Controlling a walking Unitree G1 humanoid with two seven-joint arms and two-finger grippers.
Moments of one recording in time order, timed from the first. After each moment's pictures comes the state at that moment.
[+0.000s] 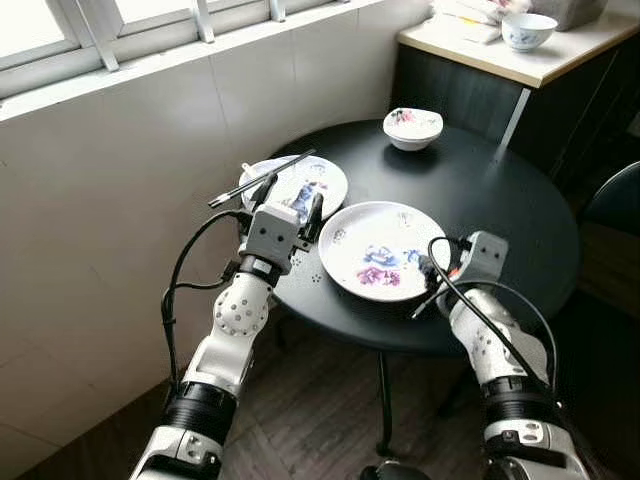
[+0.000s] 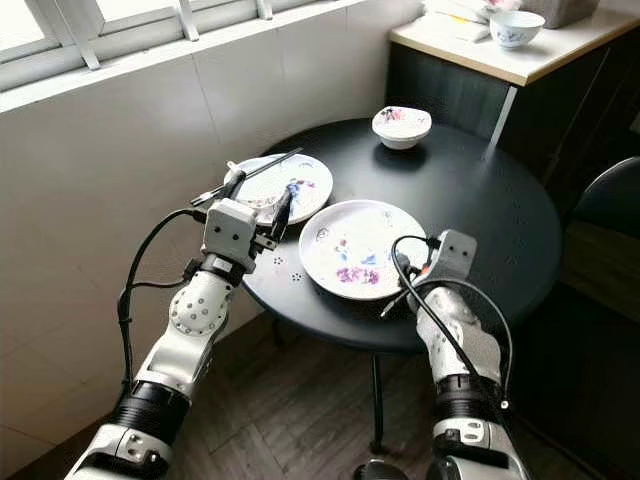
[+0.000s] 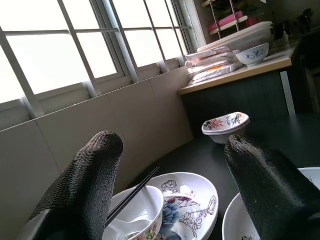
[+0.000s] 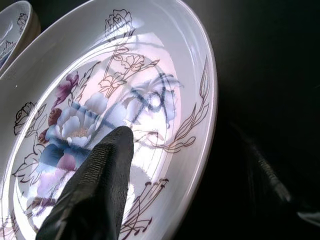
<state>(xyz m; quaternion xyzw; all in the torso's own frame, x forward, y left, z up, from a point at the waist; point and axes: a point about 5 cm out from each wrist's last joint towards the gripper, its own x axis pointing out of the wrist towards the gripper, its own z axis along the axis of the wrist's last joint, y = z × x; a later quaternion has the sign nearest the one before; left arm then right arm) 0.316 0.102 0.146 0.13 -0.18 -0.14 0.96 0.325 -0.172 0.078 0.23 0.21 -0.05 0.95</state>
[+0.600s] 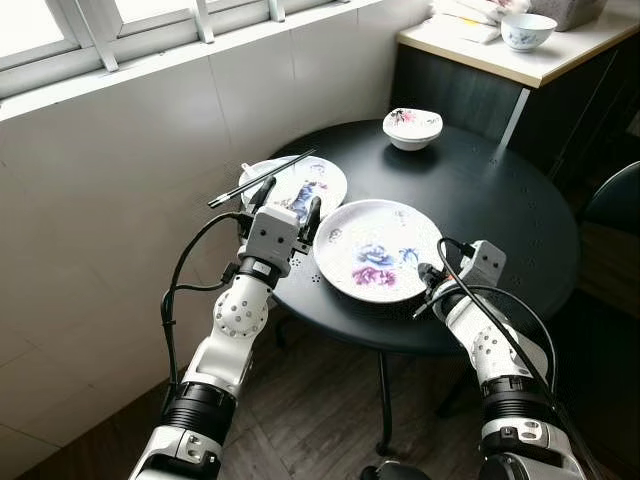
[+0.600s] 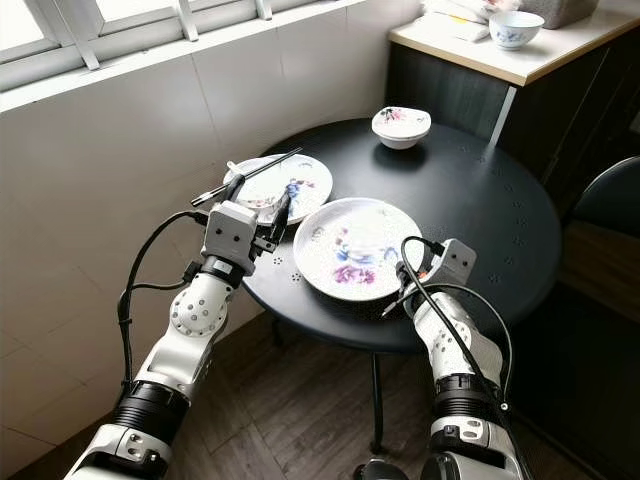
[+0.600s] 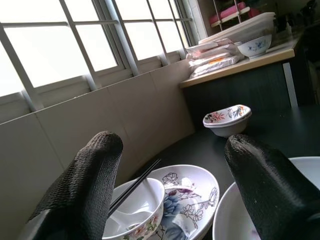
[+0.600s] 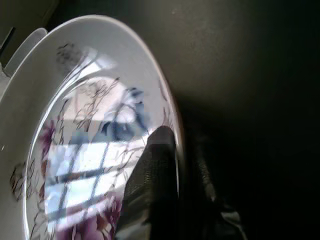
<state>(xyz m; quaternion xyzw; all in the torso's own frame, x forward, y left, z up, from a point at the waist) 0.316 0.102 0.141 0.14 -0.17 -0.13 0.97 0.328 -0.173 0.082 0.31 0.21 -0.04 0.93</state>
